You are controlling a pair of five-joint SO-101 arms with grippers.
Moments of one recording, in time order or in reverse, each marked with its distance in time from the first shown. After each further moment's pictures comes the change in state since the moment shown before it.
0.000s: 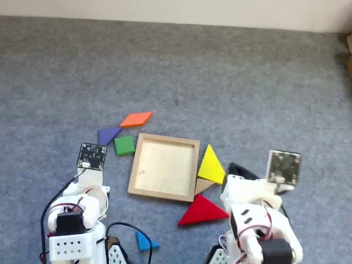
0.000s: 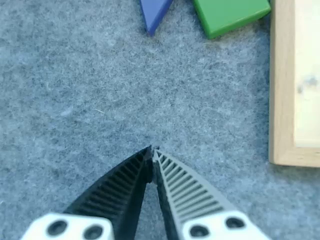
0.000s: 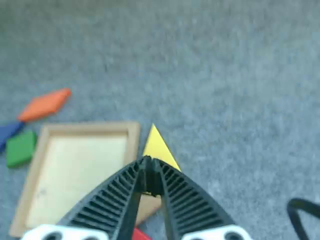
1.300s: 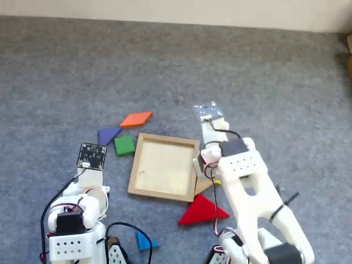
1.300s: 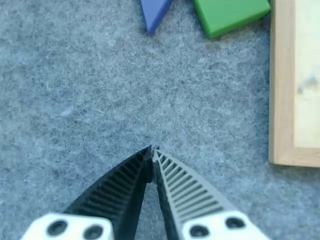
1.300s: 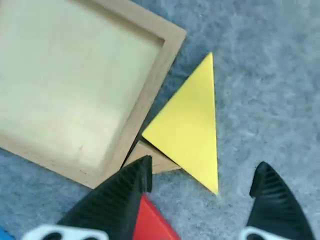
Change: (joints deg) left arm 0.0 0.0 0.0 0.0 0.0; right arm -12.7 79.2 -21.8 -13.3 17.2
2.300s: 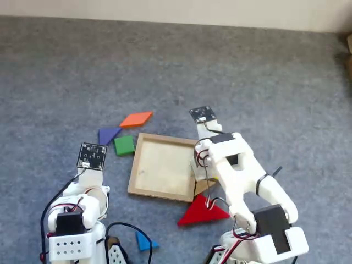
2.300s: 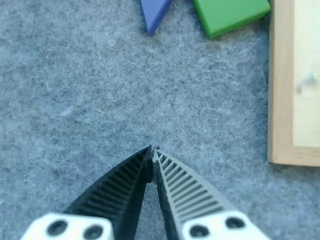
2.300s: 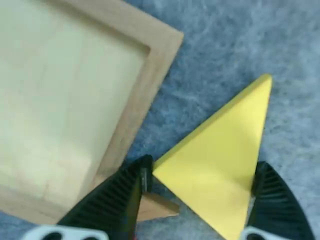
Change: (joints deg) left arm 0.0 0.0 0.0 0.0 0.0; right arm 1.0 19.3 -1.9 -11.7 0.4
